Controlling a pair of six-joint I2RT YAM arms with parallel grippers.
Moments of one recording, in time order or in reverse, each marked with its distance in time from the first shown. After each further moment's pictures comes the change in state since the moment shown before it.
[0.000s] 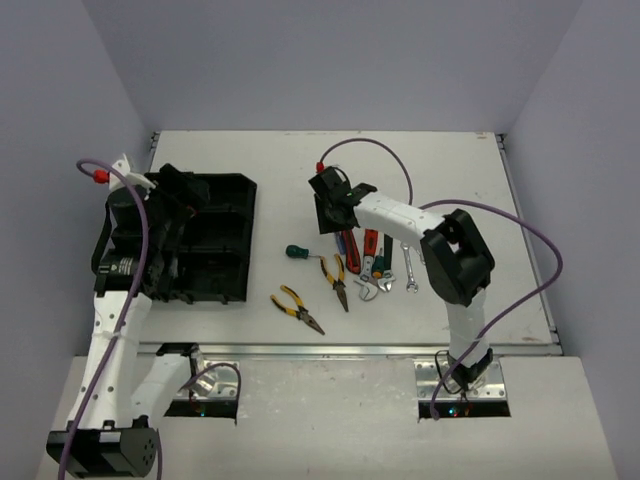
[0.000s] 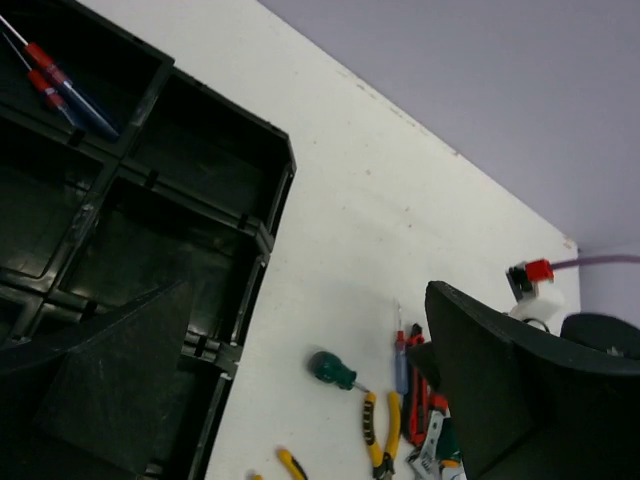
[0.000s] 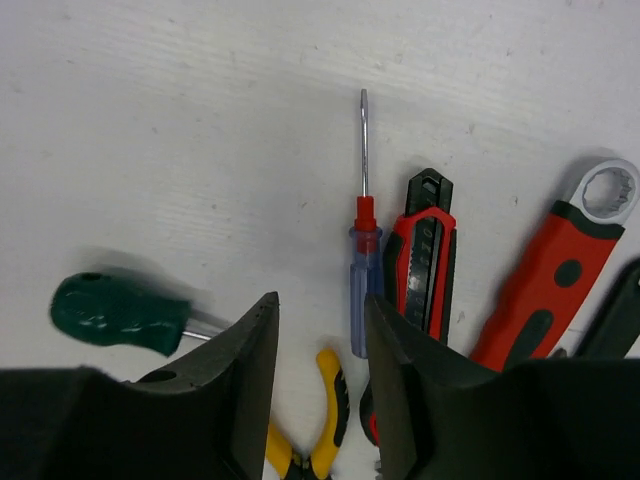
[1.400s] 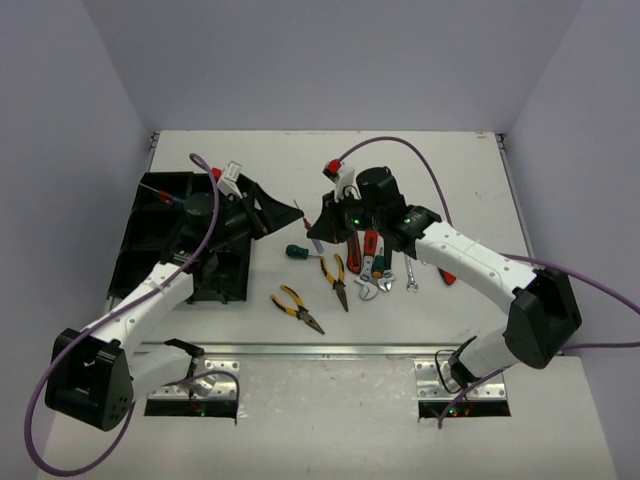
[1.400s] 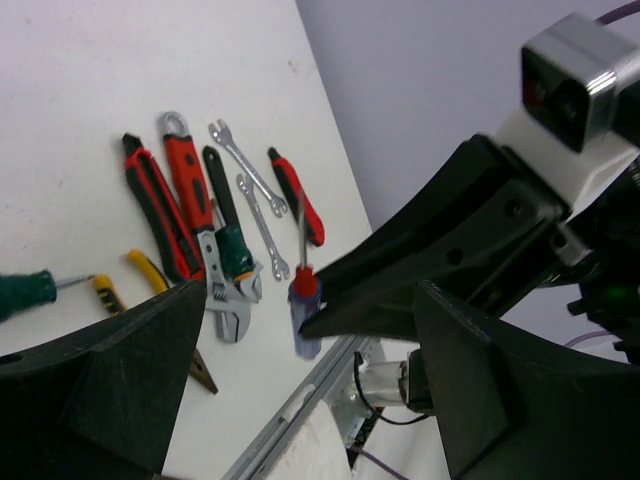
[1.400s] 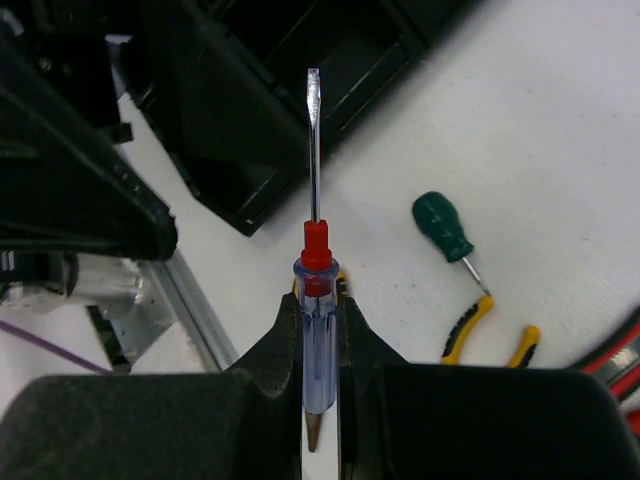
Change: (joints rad) left arm -0.338 0.209 -0.314 0.698 0.577 -0.262; right arm -0.014 -0.517 -0.375 0.345 -0.624 -0.161
